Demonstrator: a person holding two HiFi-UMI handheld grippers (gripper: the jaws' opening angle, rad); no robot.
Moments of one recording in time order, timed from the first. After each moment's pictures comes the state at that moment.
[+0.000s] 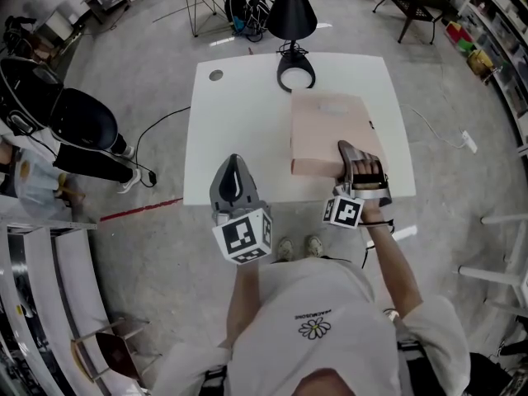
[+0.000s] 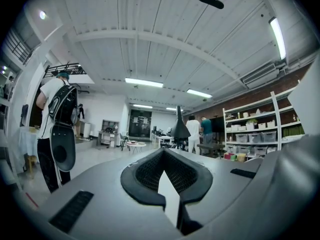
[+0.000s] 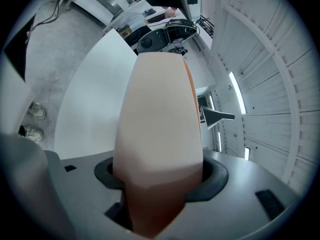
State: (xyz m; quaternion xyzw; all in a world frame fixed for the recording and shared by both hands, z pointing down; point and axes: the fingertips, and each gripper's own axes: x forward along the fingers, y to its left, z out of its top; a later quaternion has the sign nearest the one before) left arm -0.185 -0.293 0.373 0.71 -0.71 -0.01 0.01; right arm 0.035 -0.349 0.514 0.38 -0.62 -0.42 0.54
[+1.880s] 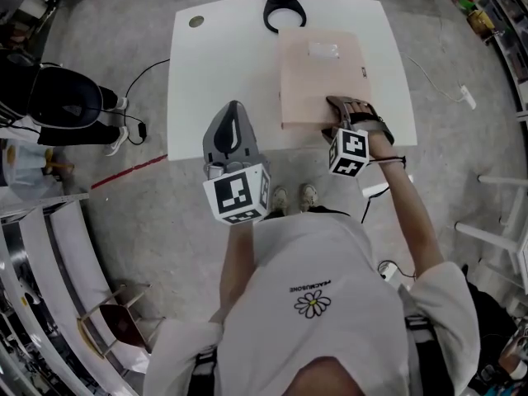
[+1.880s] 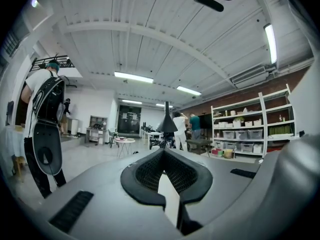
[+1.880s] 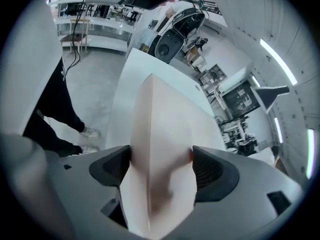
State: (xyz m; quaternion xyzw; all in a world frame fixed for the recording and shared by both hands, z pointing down) left arm -0.154 -0.293 0.386 0.75 -0.66 0.01 0.01; right arm 0.027 -0.315 0.594 0.18 -0.76 -0.22 0.58
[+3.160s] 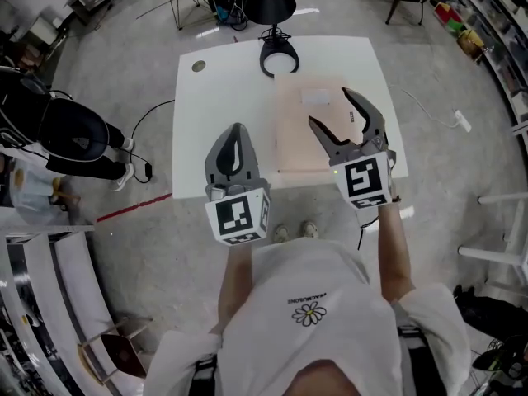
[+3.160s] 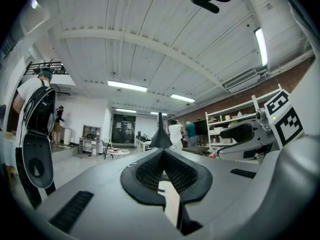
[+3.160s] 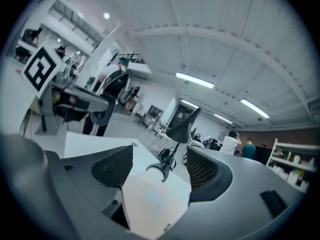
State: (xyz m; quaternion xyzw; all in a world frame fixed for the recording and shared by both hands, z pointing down) left arm -0.130 -0.319 0.336 0.77 -0.63 -0.01 -0.04; right arm 0.021 -0.355 0.340 0.46 -0.84 -0.20 0.20
